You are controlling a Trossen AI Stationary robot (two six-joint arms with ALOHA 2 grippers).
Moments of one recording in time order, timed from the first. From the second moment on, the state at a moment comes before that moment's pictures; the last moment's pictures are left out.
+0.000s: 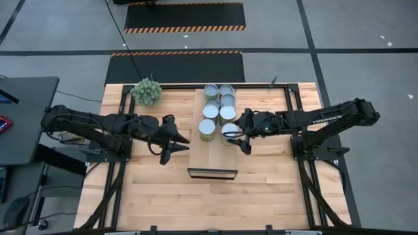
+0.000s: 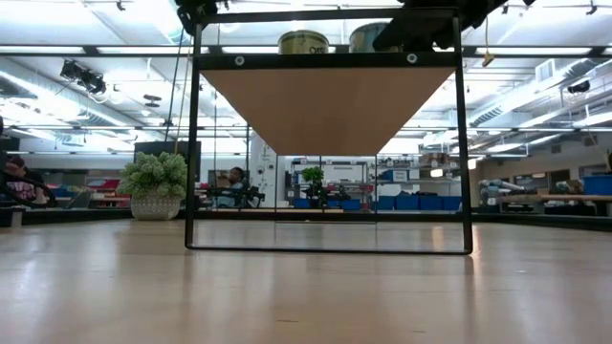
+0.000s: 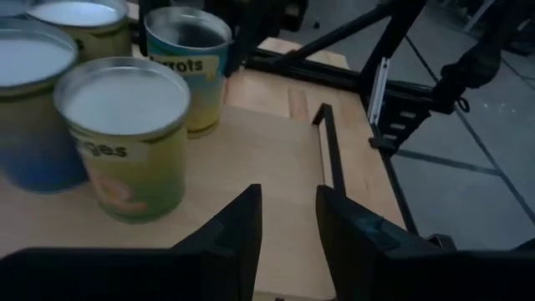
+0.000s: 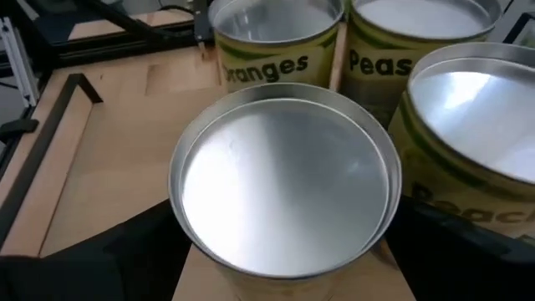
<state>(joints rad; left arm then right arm) -0.14 1.08 0.94 -0.28 -0.02 -0.29 0.07 1.19 0.88 -0.23 0.18 0.19</state>
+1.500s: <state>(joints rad) -0.13 1.08 0.94 -0.28 -0.02 -0.28 0.21 1.03 0.88 -0.47 0.46 0.24</state>
